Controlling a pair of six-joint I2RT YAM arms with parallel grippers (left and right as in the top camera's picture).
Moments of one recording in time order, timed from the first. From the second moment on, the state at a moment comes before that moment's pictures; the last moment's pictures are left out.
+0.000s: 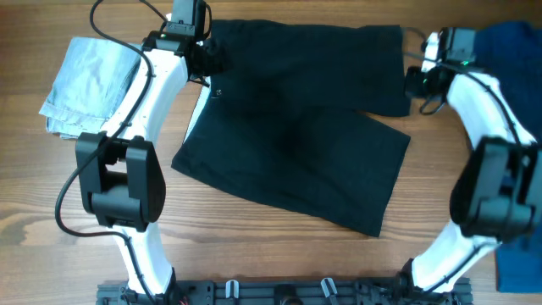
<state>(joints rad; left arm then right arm) -0.18 2.06 1.73 -0.75 -0.03 -0.49 -0.15 1.90 1.45 -0.60 -0.07 0.00</state>
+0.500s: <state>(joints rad) -0.18 2.06 1.73 -0.75 -0.03 -0.49 -0.15 1.88 1.24 -0.52 -0.31 0.07</state>
